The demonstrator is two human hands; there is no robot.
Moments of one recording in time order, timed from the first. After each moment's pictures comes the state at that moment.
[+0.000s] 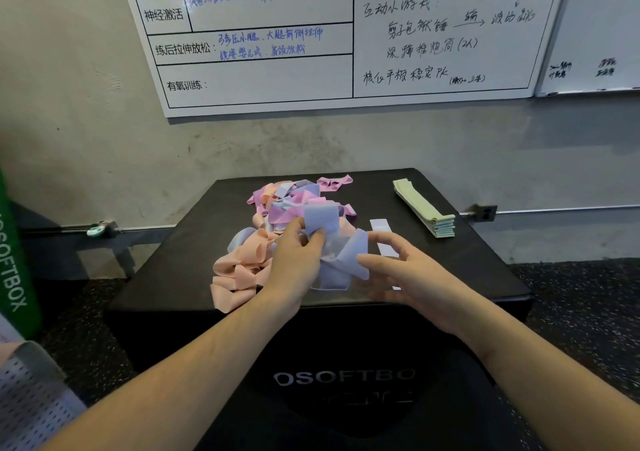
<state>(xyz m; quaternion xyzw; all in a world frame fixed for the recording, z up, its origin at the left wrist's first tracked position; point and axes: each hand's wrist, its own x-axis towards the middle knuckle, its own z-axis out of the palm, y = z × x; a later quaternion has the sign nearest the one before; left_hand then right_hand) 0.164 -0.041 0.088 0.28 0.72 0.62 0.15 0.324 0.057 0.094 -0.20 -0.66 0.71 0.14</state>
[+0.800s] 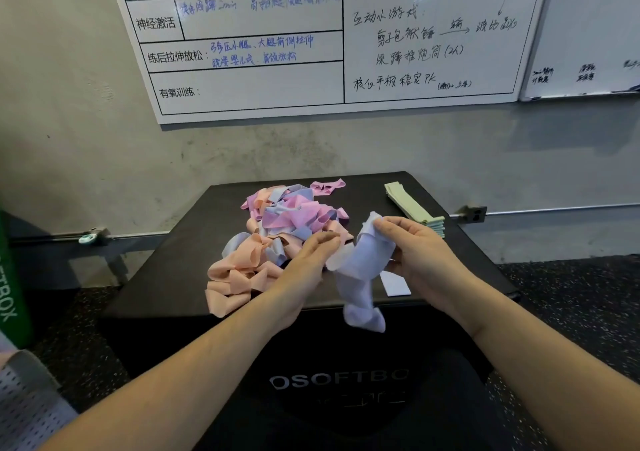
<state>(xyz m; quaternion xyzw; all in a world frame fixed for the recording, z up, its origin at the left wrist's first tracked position) 0.173 -0.039 0.077 0.31 0.68 0.58 0.33 0.319 0.073 0.105 -0.22 -0.60 0.71 0.30</state>
